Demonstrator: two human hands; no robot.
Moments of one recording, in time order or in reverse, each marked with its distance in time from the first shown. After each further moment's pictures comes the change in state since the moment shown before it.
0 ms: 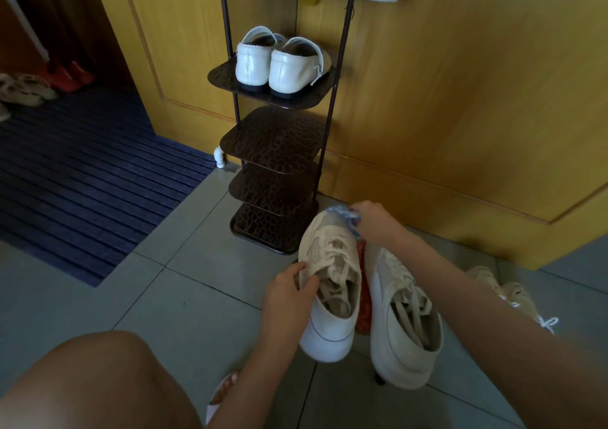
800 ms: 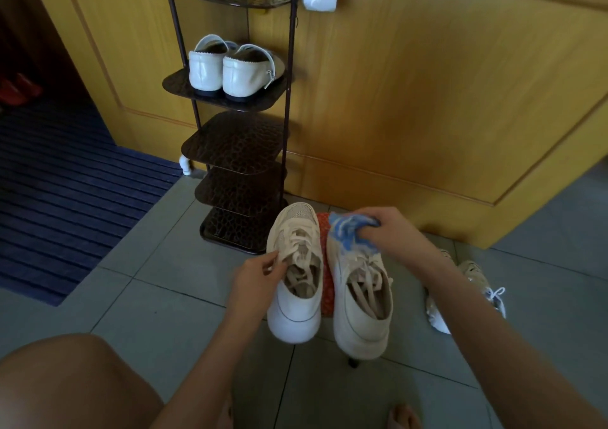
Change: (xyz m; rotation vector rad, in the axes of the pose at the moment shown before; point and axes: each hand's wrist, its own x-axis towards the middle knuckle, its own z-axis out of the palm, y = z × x) left_hand 0.004 0.007 -0.001 0.020 -0.106 0.038; right_hand -0.135 0.022 -0.034 0.514 0.167 -0.012
